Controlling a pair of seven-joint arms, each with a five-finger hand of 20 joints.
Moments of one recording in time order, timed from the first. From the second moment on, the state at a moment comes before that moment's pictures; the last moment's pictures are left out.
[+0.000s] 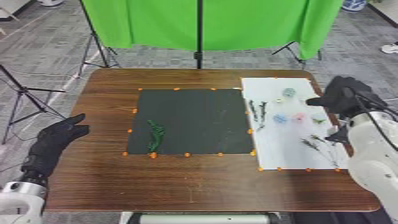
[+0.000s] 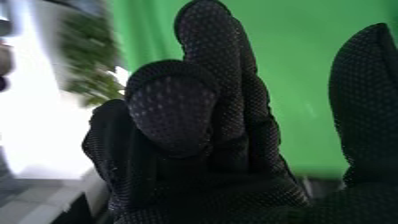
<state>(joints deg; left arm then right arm) 126.3 -60.3 -109.7 -112.1 61.2 -2.2 7.4 -104.7 -34.4 89.7 -119.8 -123.7 -5.2 37.4</state>
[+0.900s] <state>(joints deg) 126.8 -60.4 -109.9 -112.9 62.7 -2.6 5.8 -115.4 -34.9 87.2 -111.8 -124.7 0.3 39.2</state>
